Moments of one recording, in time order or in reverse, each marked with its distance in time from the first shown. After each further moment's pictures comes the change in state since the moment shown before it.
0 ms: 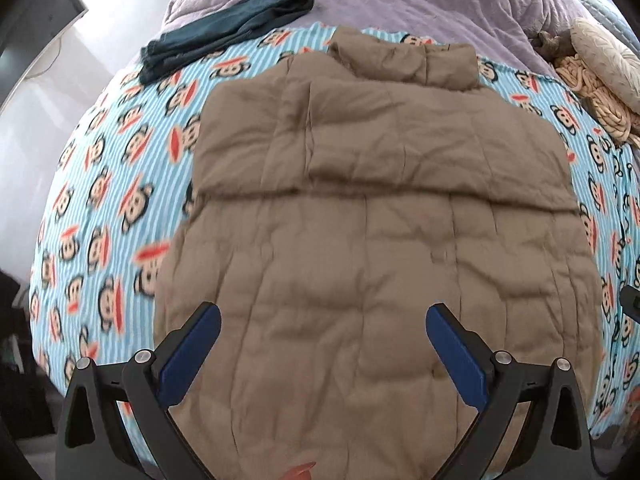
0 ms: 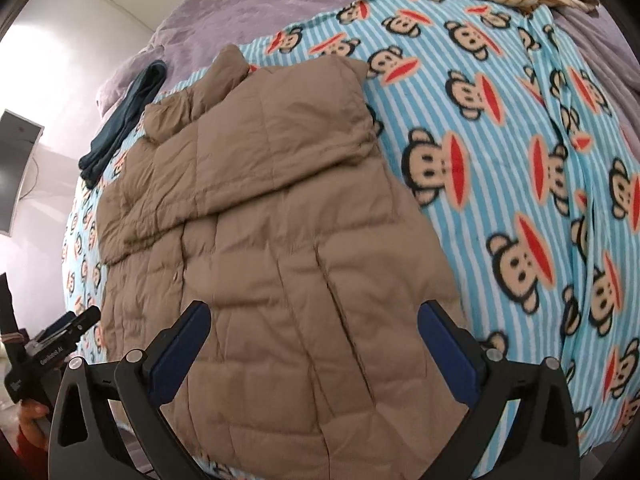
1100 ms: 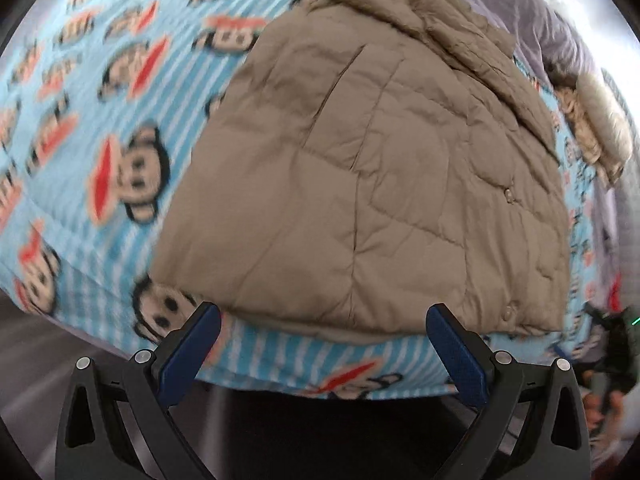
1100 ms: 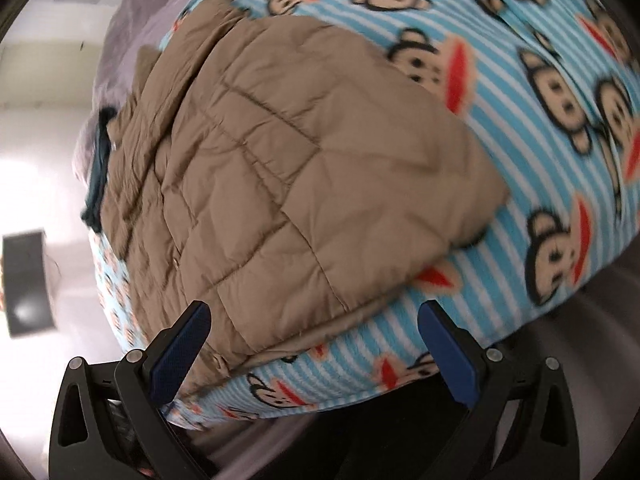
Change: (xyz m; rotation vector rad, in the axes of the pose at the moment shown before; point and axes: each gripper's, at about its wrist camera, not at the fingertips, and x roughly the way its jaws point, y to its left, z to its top) left arm 0.033 0.152 -0.172 -0.281 0.219 -0.375; right arm -0.002 -0.048 -0.184 0.522 0.061 0.147
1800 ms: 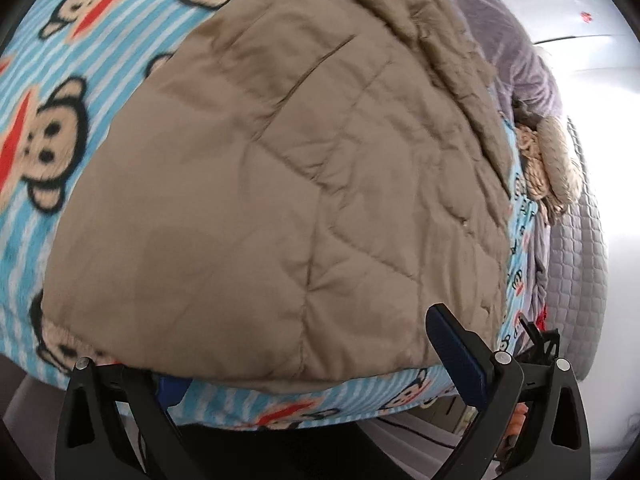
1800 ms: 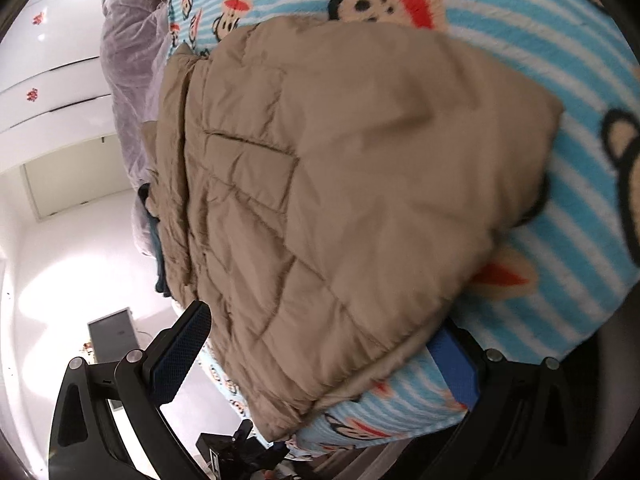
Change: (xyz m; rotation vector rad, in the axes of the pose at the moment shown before) left arm 0.031 0.004 0.017 -0.083 0.008 -0.285; right arm 0.046 -0.031 0.006 0.283 -0.031 0.329
